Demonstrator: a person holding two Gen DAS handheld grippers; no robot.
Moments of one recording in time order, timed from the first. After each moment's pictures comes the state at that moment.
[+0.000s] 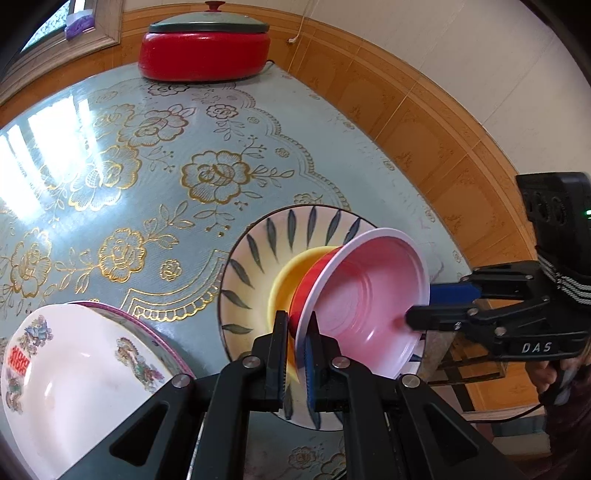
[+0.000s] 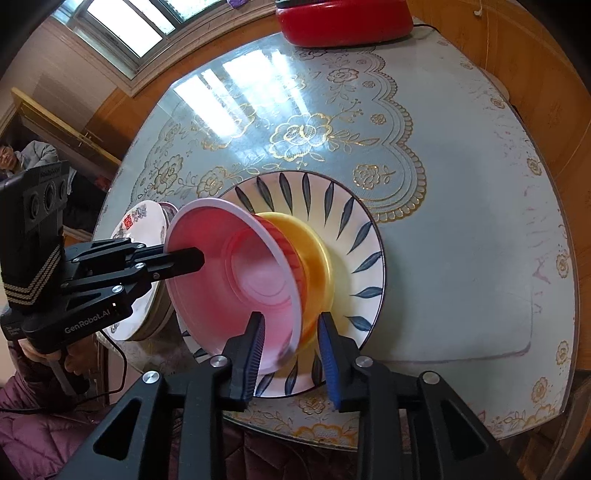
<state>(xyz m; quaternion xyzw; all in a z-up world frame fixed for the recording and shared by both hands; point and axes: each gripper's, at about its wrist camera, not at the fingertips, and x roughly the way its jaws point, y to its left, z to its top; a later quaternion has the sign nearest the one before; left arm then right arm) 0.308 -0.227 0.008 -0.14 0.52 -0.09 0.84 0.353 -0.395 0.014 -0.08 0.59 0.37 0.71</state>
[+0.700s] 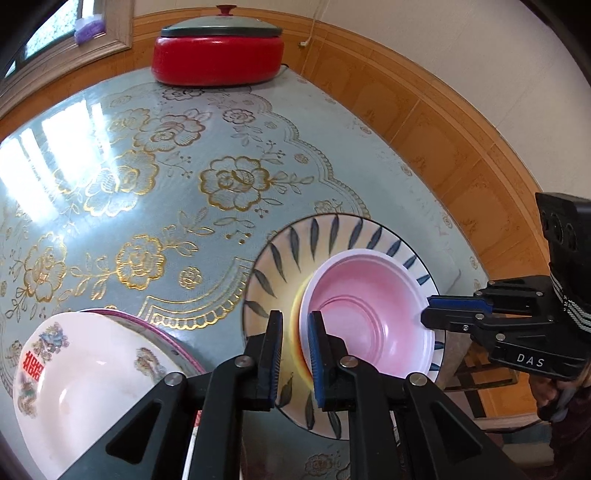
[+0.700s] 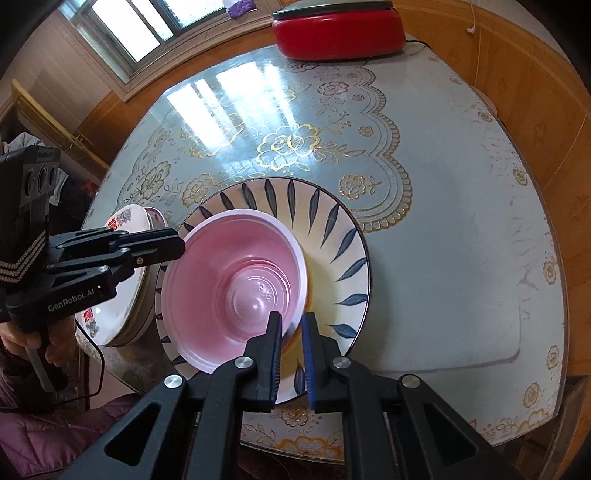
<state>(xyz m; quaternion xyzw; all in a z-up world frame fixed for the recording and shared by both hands) 0.313 -0.223 0.005 -0.13 0.52 -0.06 0.85 0.350 -0.397 0.005 -0.10 0.57 0.36 0.73</state>
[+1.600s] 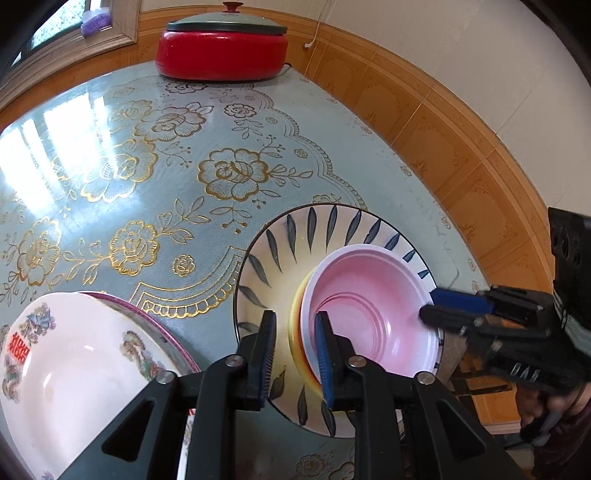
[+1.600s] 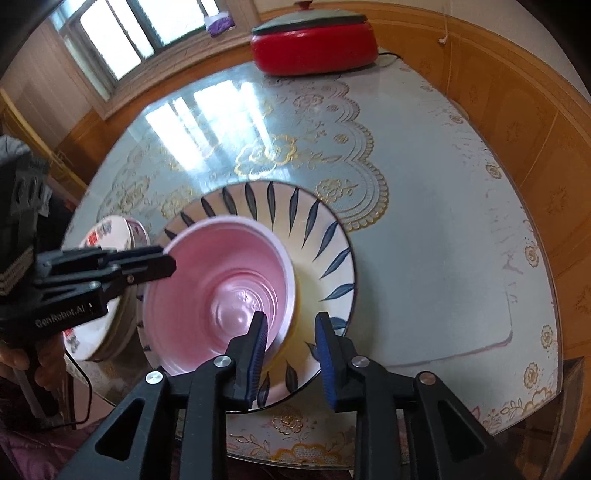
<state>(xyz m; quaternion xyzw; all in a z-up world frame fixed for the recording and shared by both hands) 0.301 -0.221 -0.003 -0.15 0.51 -0.06 0.85 0.339 -0.411 0.006 -0.06 0.53 0.31 0.79</state>
